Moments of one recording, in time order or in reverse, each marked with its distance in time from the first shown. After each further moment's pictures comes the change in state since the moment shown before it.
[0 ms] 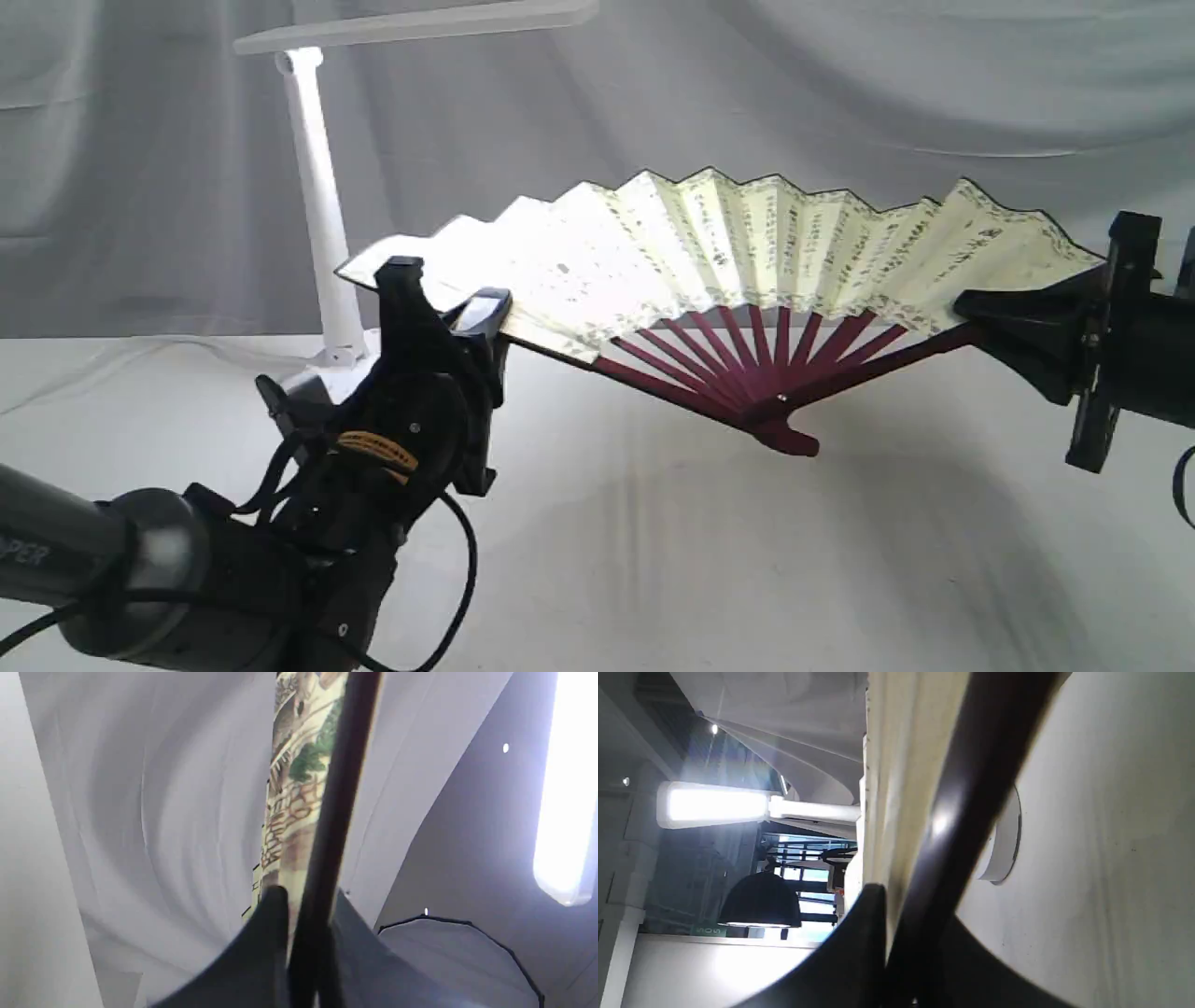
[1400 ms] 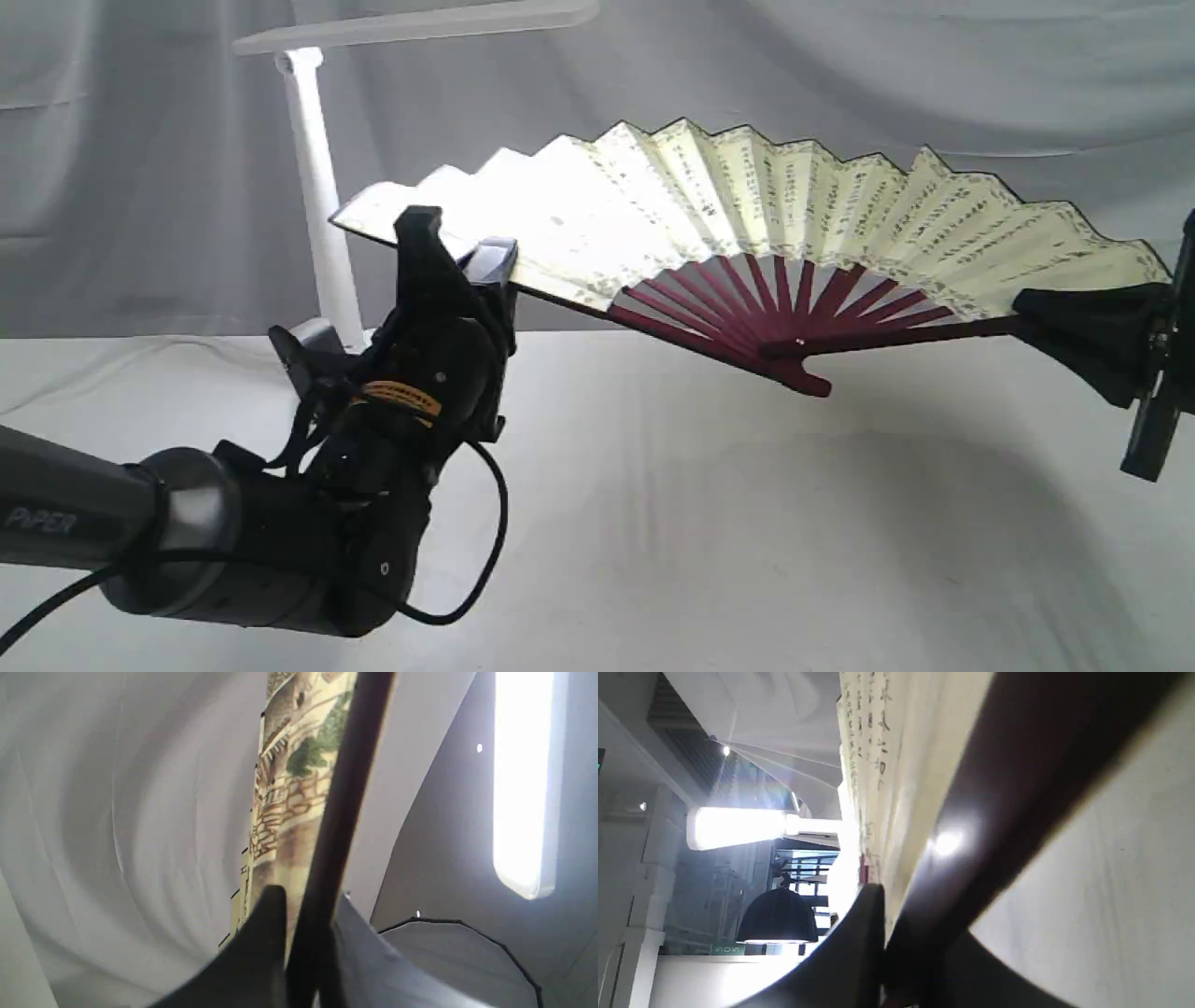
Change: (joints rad) left arm -0.017 0.000 -0.109 -0.068 0.037 0.130; right arm -0.102 -0.003 0.000 -0.061 0.041 0.068
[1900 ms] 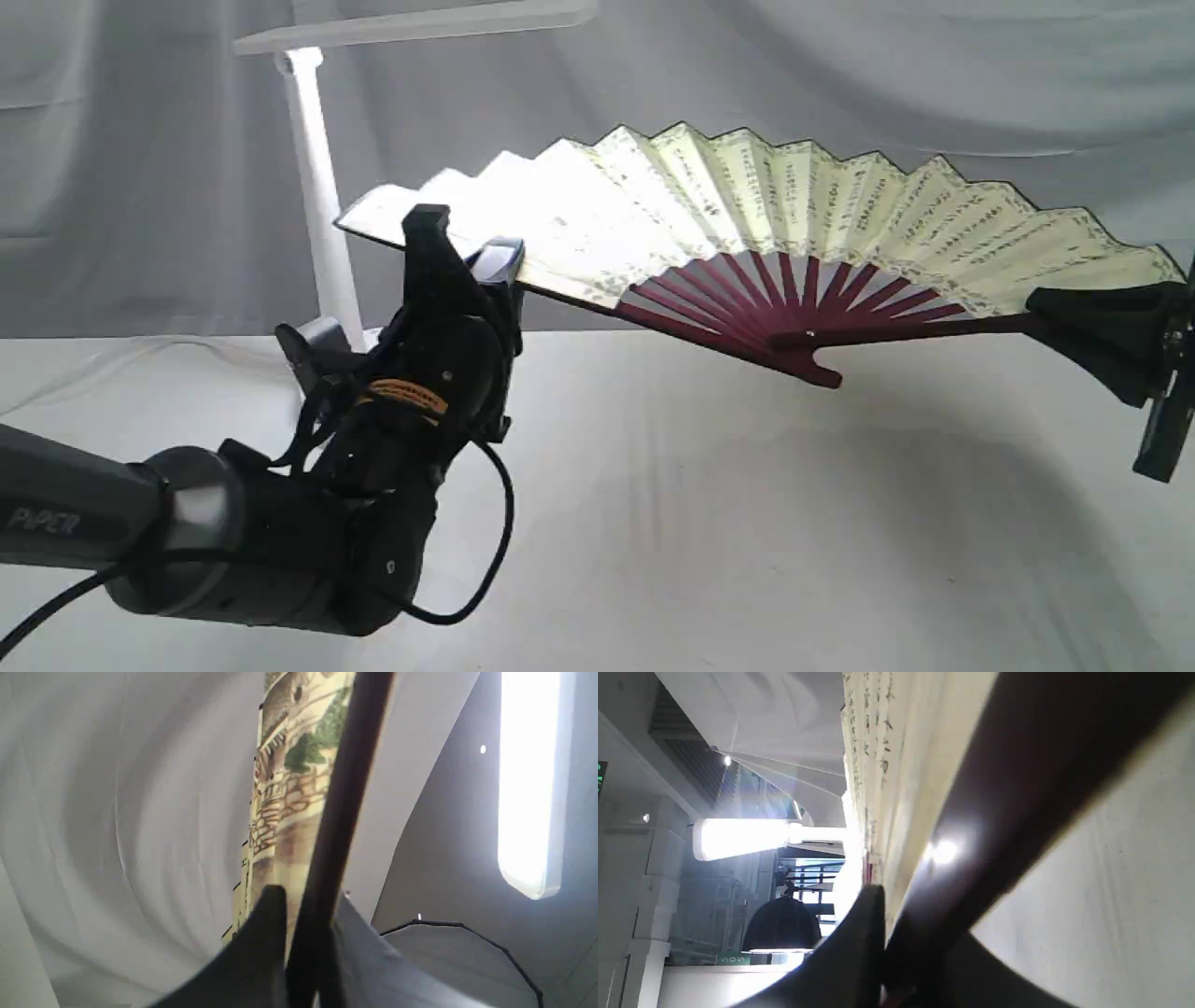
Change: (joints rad) left arm -0.006 0.000 -0.004 -0.016 0.011 0.002; right arm -0.013 -0.005 0.000 0.009 0.000 0.023
